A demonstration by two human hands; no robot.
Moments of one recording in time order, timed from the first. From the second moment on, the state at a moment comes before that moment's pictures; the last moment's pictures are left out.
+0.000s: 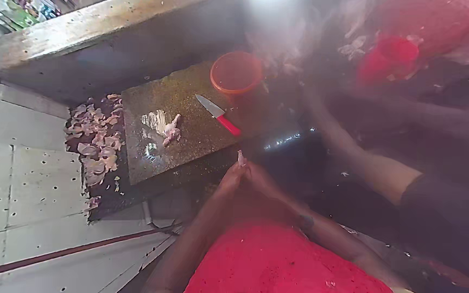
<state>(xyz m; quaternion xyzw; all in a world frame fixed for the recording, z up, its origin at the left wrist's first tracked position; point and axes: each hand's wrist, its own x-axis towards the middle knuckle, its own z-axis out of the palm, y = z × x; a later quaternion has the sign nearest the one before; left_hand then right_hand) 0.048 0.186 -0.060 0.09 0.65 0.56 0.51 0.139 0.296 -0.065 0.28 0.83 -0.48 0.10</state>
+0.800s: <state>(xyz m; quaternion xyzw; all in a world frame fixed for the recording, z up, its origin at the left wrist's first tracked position) 0.080 -0.007 -0.102 -0.04 0.72 0.53 0.45 0.137 0.148 -0.100 0.20 0.78 -0.56 0.20</state>
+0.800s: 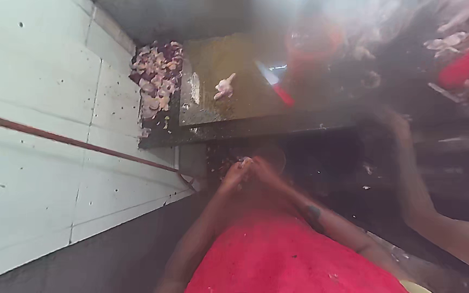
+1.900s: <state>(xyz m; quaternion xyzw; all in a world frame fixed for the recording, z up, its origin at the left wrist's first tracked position) 0.064 -0.140 -0.108 -0.07 0.61 0.65 0.44 0.129 0.033 -0.078 0.07 0.92 -0.36 0.15</state>
